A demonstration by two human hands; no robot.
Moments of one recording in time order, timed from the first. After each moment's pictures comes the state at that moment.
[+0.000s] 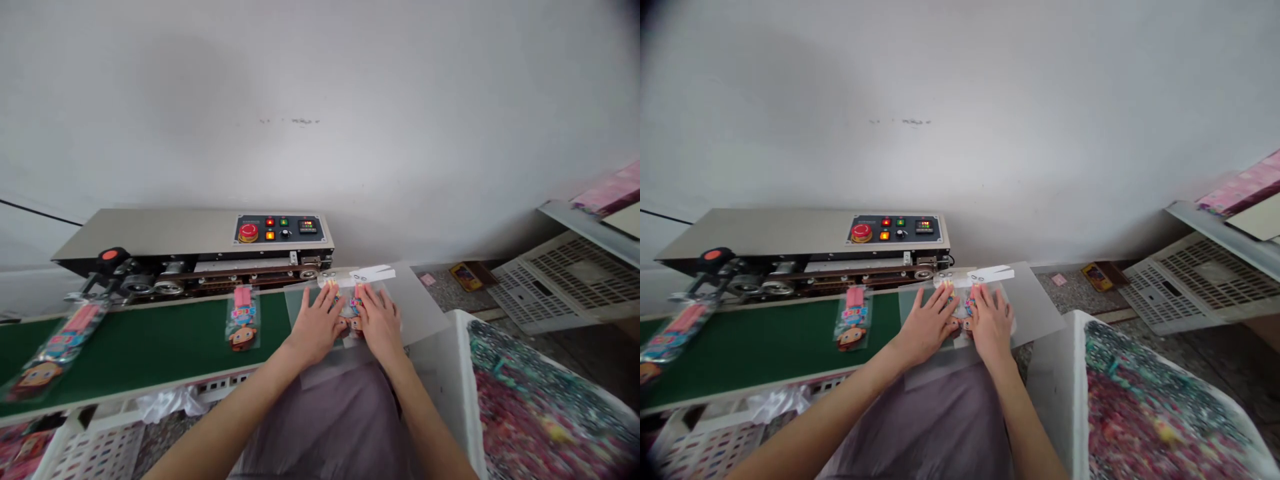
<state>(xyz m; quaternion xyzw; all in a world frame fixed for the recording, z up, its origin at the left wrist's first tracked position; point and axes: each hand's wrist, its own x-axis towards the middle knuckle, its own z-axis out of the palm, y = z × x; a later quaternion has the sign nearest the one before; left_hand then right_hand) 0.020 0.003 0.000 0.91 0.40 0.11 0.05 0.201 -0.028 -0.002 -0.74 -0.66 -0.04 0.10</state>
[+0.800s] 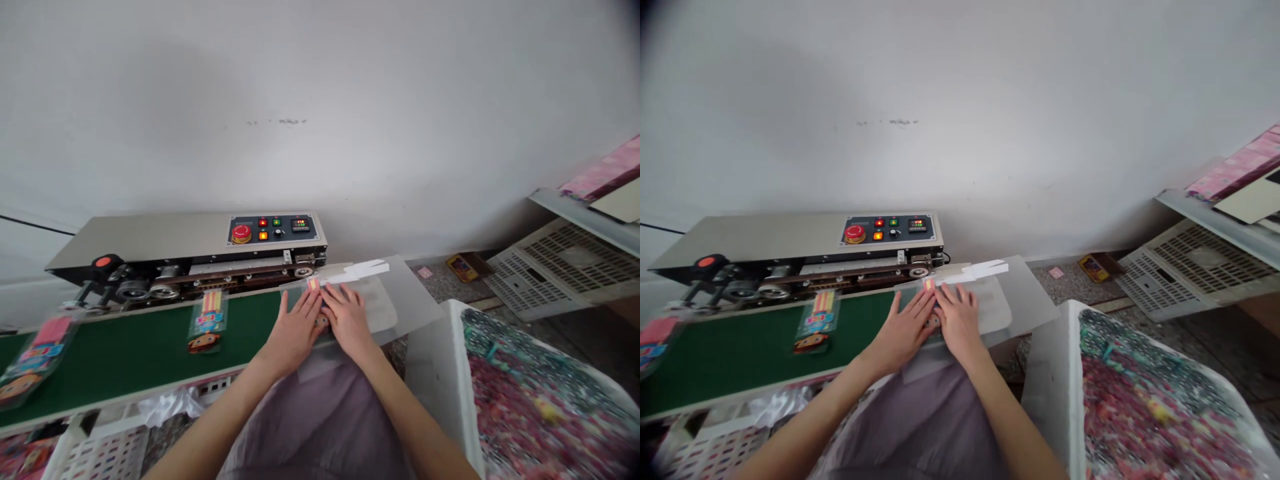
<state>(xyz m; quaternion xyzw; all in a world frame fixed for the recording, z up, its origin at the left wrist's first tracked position) -0.021 -0.009 0.000 0.91 0.40 0.10 0.04 0.148 -0.022 0.013 -0.65 -0.75 0.05 0.13</state>
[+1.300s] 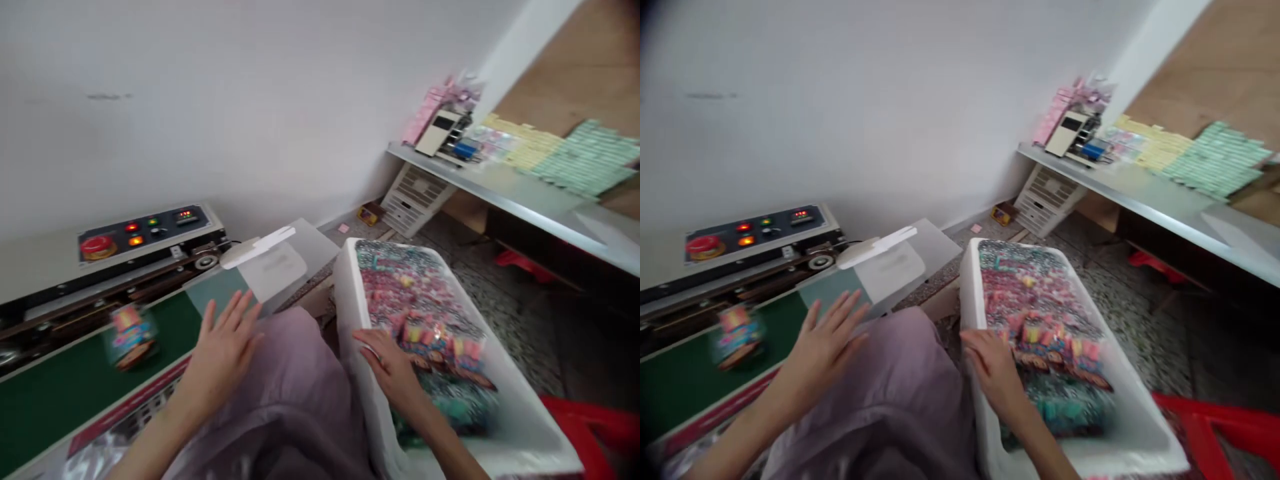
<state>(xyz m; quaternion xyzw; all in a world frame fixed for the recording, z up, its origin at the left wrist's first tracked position) -0.026 -0.076 0.042 0.95 0.26 0.16 -0.02 0.244 -0.305 0.046 -0.77 -0.55 0.12 0.30</state>
